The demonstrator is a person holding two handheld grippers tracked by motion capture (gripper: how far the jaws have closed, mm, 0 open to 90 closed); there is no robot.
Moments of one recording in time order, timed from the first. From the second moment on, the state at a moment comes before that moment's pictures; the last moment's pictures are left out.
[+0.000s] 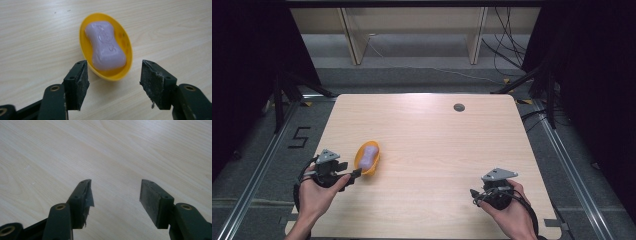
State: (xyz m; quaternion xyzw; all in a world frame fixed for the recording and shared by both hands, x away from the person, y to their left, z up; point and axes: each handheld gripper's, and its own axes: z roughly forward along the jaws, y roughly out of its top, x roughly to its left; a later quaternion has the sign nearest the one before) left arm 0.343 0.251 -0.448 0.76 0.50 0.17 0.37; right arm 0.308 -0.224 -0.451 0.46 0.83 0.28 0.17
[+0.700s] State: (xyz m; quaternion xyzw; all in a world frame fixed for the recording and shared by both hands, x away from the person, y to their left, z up) left arm 0.322 0.255 -0.496 0.73 0.51 0.17 0.42; right arm 0.310 -0.226 -0.452 0.45 0.83 0.29 0.17
